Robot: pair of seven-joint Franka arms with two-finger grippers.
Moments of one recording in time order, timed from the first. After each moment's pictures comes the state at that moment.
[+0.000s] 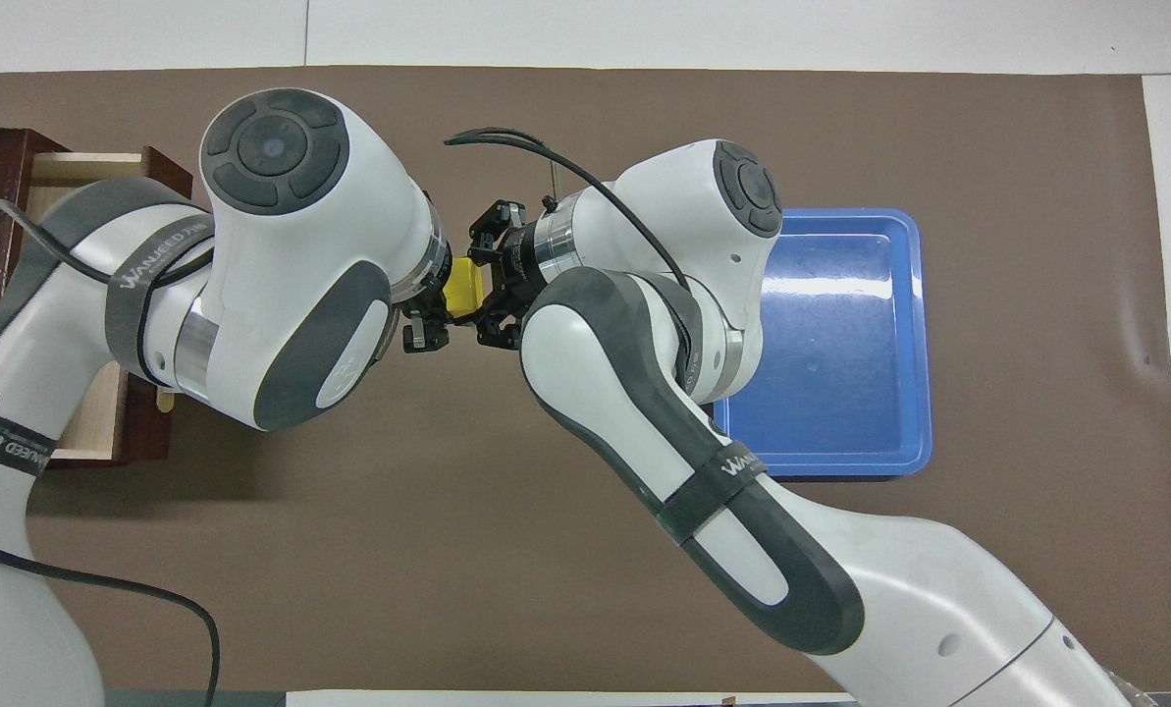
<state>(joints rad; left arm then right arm) -0.34 0.25 -0.21 -1.58 0.05 1.86 -2.12 0.53 0.52 0.04 -1.45 0.78 2.22 1.65</state>
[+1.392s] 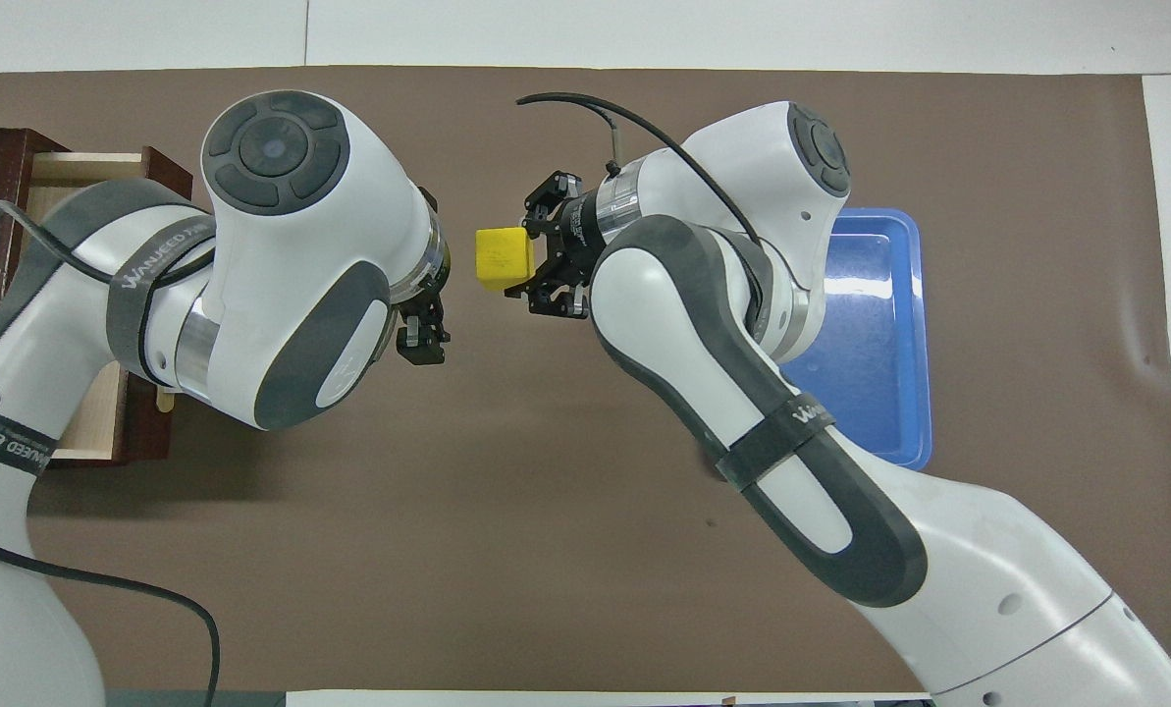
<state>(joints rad) -0.34 0.25 -0.21 -1.59 0.05 1.86 -2.09 0.44 0.52 0.03 -1.45 0.77 2.15 1.65</state>
